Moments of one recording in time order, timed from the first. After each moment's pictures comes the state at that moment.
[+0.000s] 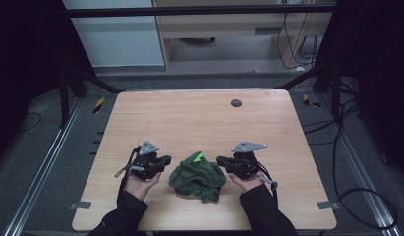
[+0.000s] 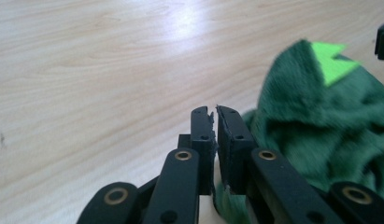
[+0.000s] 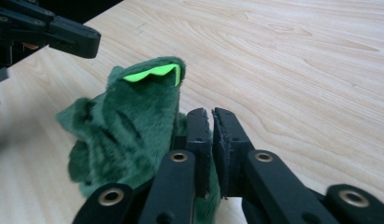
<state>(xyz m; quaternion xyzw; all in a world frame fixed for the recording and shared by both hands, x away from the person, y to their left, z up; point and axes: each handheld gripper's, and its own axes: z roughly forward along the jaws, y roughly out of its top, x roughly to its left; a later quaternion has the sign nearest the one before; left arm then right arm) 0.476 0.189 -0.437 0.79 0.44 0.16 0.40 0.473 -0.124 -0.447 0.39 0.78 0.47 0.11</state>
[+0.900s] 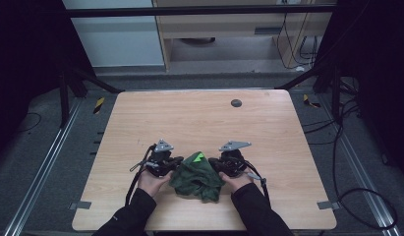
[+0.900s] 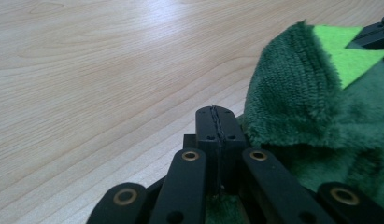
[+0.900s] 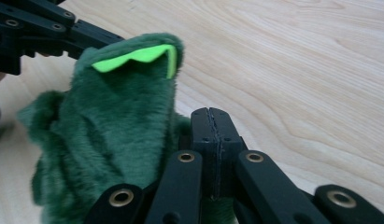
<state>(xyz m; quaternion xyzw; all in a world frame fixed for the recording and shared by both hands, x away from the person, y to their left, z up) 0.495 0.162 -0.460 0.81 0.41 0.12 0.40 0.493 -0.096 -0.470 0.39 0.80 0.44 0.09</state>
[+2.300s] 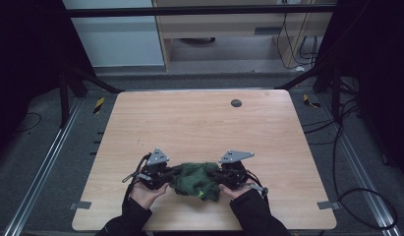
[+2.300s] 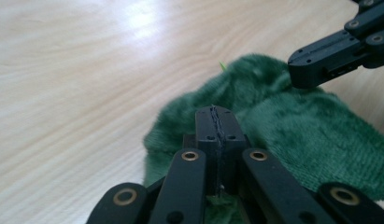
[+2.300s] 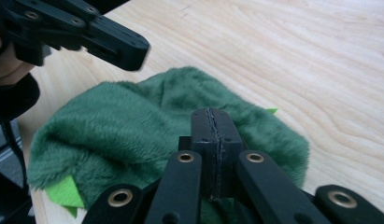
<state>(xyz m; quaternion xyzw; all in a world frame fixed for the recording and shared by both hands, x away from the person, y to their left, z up) 0.447 0.166 -0.437 0.83 0.37 0.11 0.42 0.450 -0.093 -0.451 0.34 0.81 0.47 0.07</state>
